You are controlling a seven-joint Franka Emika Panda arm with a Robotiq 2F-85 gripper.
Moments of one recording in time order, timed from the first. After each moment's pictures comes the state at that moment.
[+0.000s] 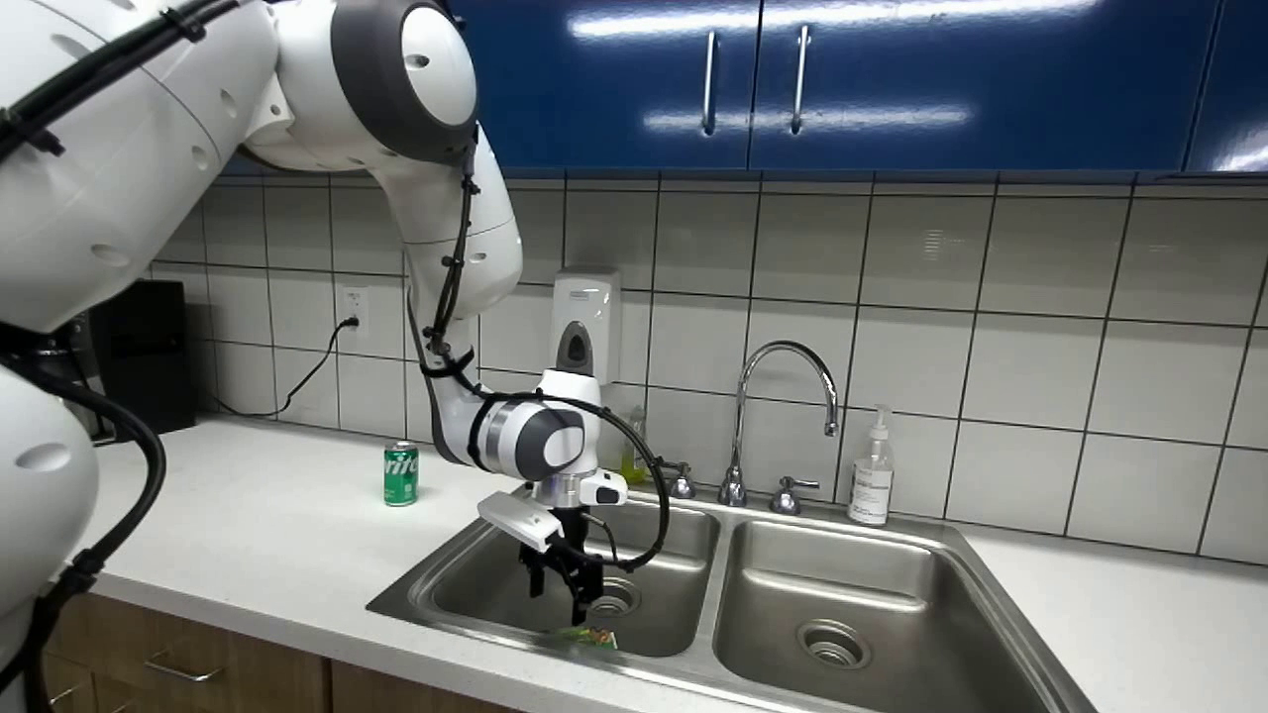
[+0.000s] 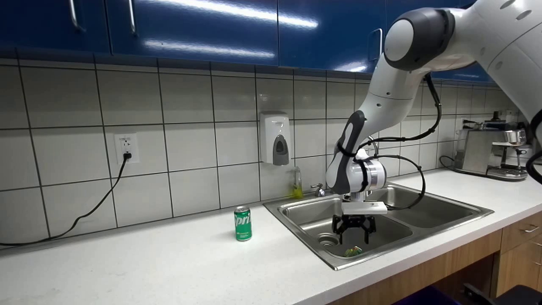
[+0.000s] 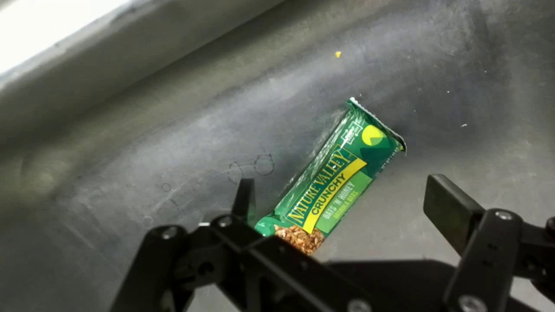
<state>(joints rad) -0.05 0.62 -0.10 -2.13 0.13 2.71 0.13</state>
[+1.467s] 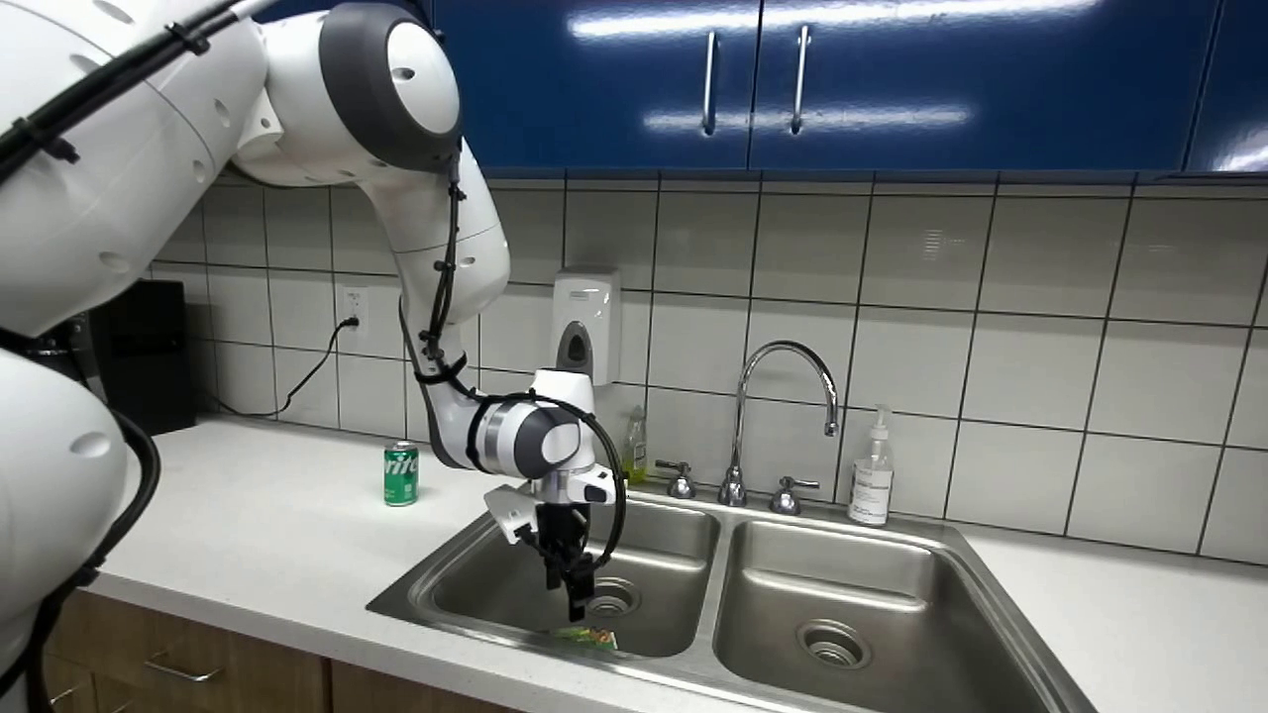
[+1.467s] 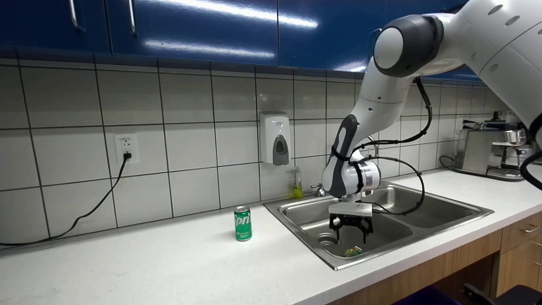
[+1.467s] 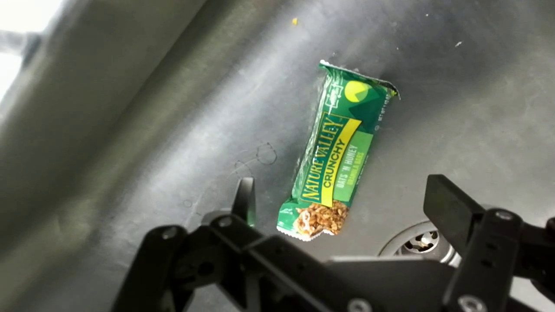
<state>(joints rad) 0.07 0.66 -0.20 -2.09 0.13 2.73 0.52</state>
